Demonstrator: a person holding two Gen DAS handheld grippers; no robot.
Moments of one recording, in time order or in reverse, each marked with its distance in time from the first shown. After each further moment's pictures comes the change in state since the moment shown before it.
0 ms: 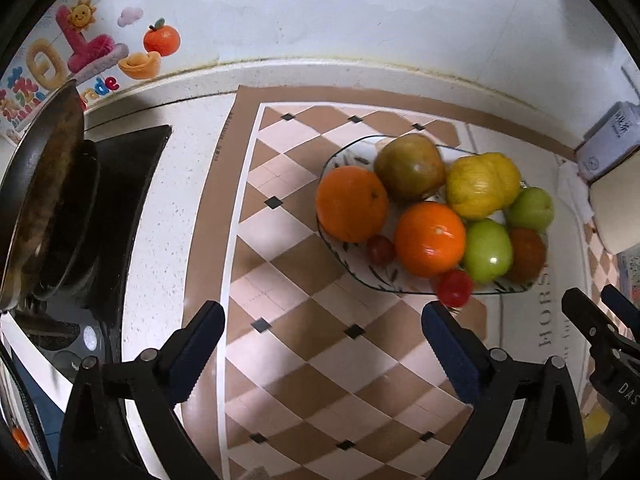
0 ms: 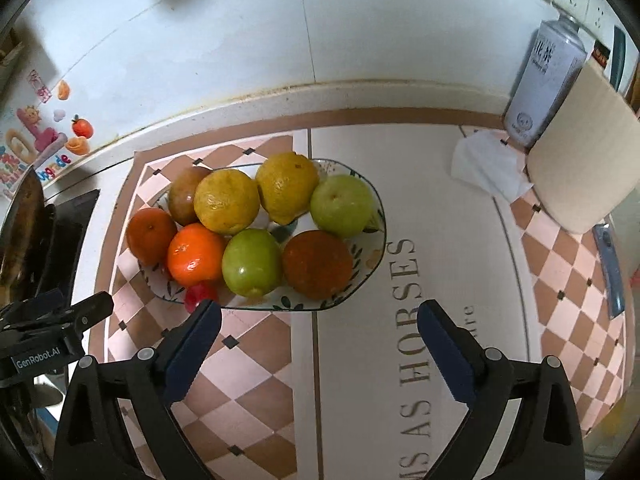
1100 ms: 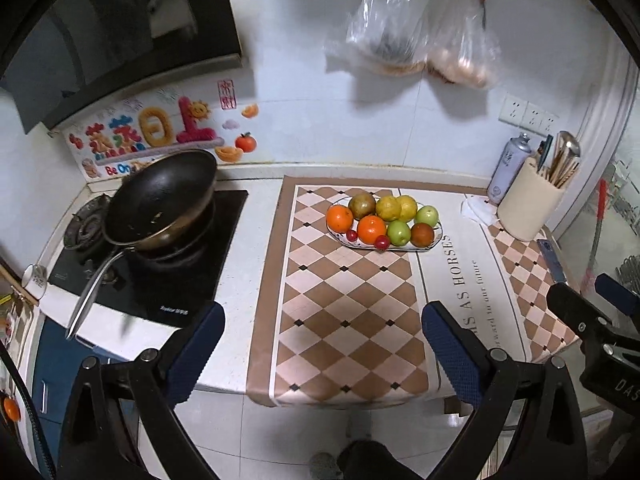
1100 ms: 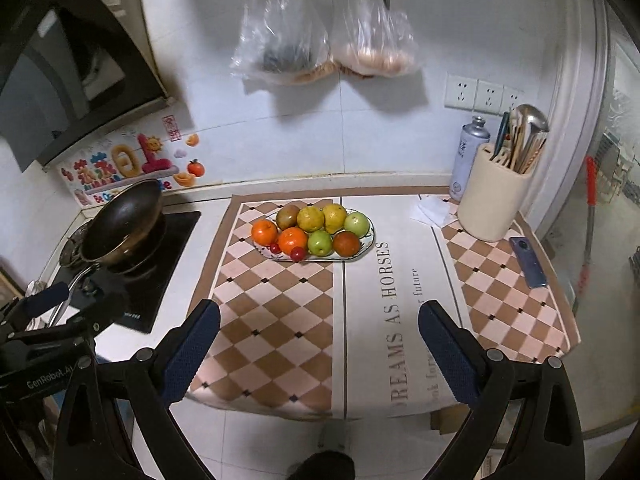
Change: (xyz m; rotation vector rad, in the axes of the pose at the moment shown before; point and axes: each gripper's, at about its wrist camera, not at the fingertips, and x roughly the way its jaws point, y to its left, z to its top) left arm -0.279 0.013 -0.205 0.023 -0.391 -0.007; right arm -0.330 0.031 -0.192 -0.067 -0.328 0.030
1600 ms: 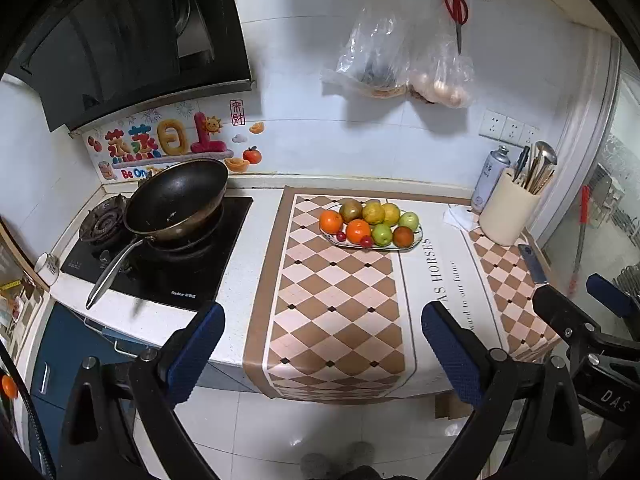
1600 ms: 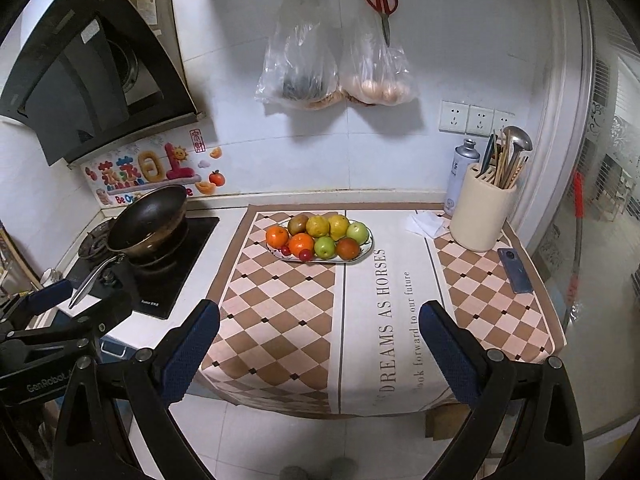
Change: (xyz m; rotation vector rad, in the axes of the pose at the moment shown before) left arm -0.072 -0.024 -0.037 -0.025 -0.068 0.008; right arm -0.086 -0.013 -0.035 -0.037 -0.073 0.037
